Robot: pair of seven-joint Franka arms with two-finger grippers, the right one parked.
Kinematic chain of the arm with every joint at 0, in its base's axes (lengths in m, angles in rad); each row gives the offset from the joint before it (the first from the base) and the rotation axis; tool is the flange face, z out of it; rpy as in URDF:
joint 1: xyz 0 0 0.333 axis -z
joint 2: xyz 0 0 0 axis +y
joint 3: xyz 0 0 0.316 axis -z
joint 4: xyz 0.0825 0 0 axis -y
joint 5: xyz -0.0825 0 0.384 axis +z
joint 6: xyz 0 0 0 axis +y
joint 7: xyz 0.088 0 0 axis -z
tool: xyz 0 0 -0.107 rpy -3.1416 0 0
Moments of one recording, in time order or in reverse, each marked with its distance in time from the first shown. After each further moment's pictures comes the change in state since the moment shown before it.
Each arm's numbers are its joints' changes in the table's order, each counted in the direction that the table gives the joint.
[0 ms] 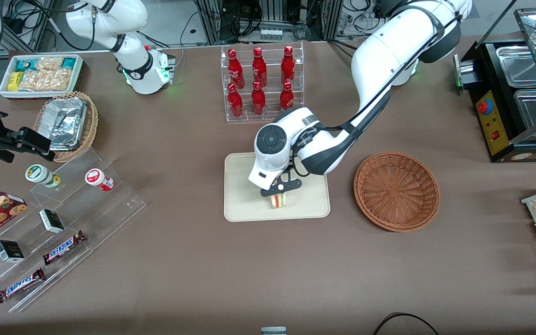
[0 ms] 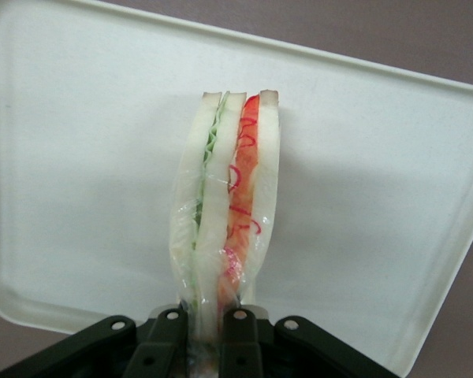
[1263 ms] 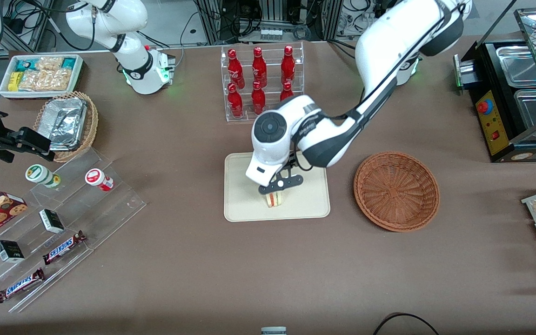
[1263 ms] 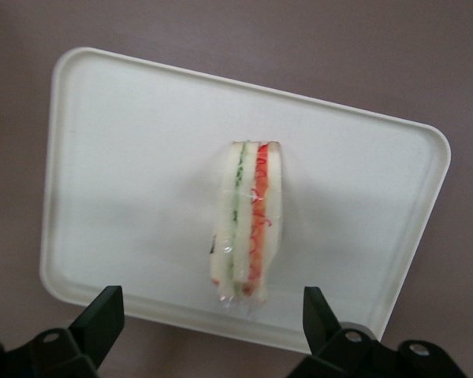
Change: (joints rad) arm 0.005 -0.119 0.000 0.062 0.001 0.158 -0.003
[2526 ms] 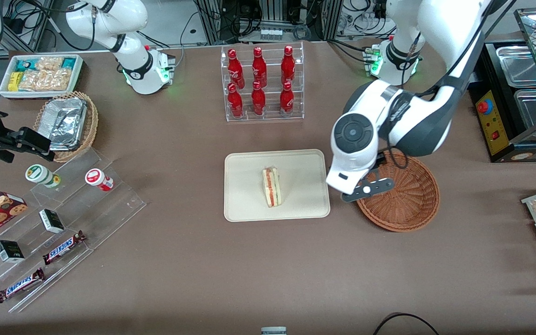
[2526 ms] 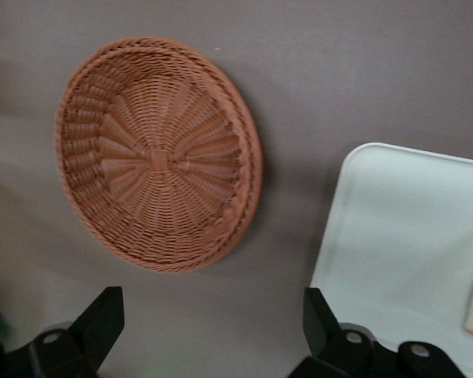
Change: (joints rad) arm -0.288 -0.303 -0.048 -0.231 0.011 0.249 0.325
